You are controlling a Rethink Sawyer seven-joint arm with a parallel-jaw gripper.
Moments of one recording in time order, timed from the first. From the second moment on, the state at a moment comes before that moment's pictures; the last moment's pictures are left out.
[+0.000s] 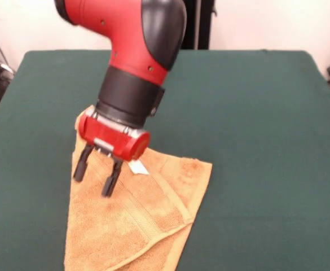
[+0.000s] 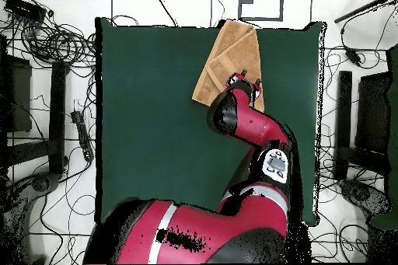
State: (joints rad) arm -0.09 -0.23 -0.31 1.39 0.26 -0.15 1.93
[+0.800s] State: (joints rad) arm -0.13 -0.41 -0.27 1.47 0.22 -0.07 1.93
